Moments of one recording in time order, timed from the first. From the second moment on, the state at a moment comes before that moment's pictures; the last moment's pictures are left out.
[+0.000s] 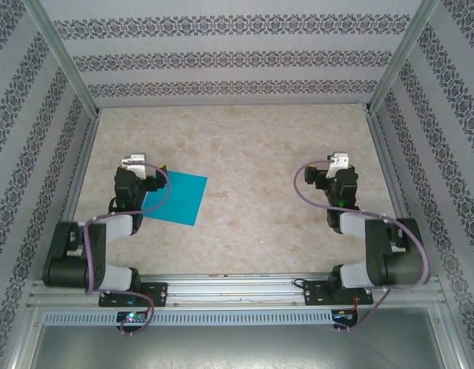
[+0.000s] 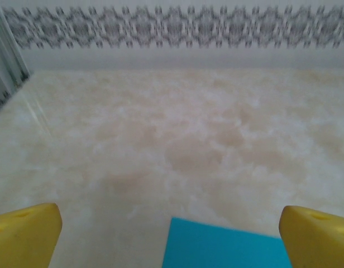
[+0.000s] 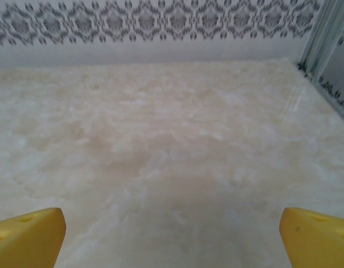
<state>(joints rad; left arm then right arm) 0.02 1.32 0.40 0.65 -0.03 -0.03 0.00 1.35 0.37 0.69 0.02 0.05</state>
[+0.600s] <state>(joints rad) 0.01 1.23 0.72 -0.26 0.30 -0.44 0.00 0.88 0.52 -0.11 -0.30 0.53</state>
